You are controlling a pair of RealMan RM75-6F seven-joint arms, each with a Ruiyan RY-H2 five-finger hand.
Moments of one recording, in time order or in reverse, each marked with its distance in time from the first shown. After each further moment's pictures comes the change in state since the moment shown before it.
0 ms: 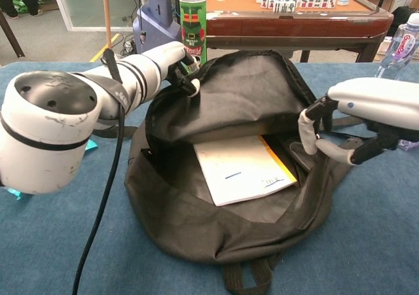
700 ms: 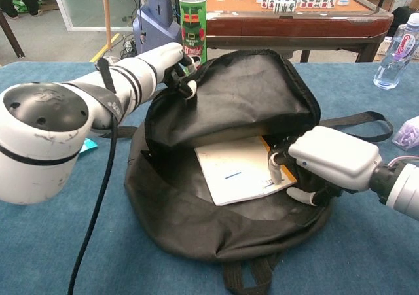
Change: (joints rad) left arm 0.012 0.007 0.042 -0.017 0.038 0.028 0.000; right arm 0.011 -0.386 -0.088 0.500 0.000 0.130 -0.103
